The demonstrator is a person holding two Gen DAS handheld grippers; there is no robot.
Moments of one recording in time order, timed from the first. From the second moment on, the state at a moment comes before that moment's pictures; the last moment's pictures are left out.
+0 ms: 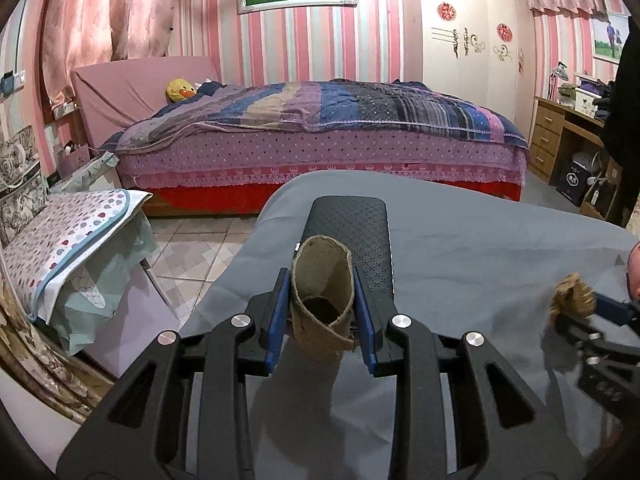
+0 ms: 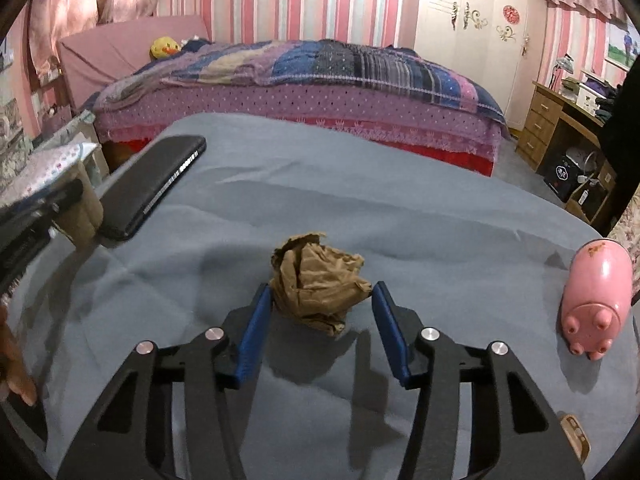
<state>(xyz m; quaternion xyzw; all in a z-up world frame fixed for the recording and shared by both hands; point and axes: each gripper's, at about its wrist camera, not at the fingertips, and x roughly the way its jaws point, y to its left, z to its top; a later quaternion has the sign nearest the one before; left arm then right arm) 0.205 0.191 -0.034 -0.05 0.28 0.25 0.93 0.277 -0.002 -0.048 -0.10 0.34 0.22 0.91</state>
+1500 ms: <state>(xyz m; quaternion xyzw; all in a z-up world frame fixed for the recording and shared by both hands) 0.175 -0.176 0.013 0.05 0.28 -0.11 0.95 0.115 -0.388 0.010 0.02 0.28 -0.06 0.96</state>
